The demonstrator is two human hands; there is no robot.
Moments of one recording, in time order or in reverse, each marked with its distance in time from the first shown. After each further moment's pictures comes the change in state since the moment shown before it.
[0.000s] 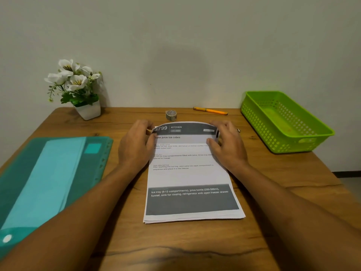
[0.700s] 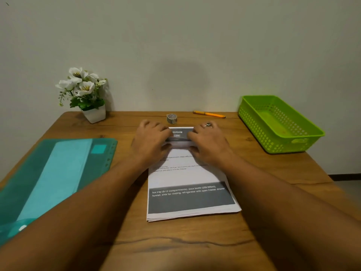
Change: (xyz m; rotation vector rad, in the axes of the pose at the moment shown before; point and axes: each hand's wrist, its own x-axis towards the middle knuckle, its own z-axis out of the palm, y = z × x) left_hand 0.014 0.022 -0.010 0.482 -0.185 0.471; right_hand 0.013 -0.057 -0.005 -0.659 -0.225 -0.542
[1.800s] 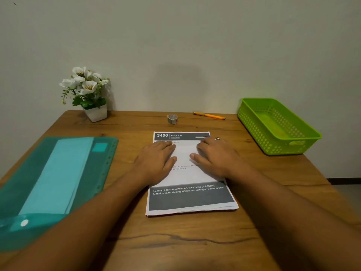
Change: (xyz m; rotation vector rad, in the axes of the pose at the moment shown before) left_hand -0.041 0.022 0.025 -0.222 -0.238 -0.099; right_hand -0.040 0.005 -0.013 0.204 -0.264 0.103
